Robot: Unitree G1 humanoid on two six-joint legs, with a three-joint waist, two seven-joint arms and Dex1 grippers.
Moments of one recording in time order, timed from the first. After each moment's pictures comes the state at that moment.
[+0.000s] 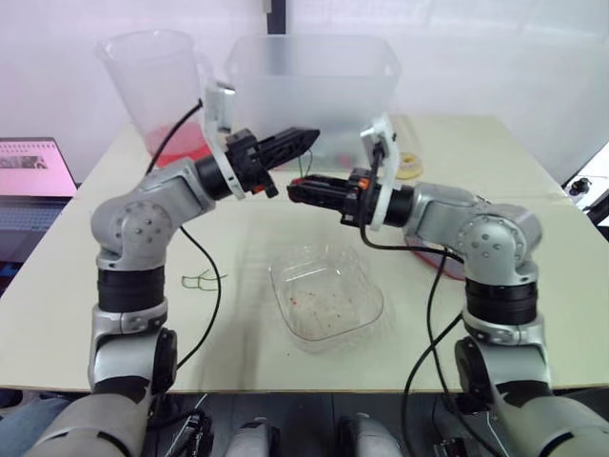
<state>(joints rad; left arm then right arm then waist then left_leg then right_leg) -0.93 0.38 0.16 -0.06 -0.87 0.86 -0.67 -0.89 -0.40 -0.06 -0.20 0.83 1.11 0.61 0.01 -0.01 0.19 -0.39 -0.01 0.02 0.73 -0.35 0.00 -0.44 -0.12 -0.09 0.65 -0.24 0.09</state>
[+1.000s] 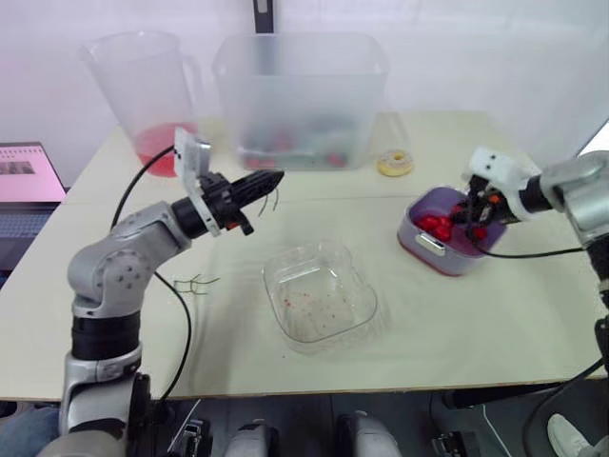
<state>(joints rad) -0.65 0.51 0.19 -0.23 -0.86 0.82 -0.63 -1.08 -1.02 0.42 0.65 0.00 0.38 1.27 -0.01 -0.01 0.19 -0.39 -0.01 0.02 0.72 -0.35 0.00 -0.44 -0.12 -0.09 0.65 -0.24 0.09</state>
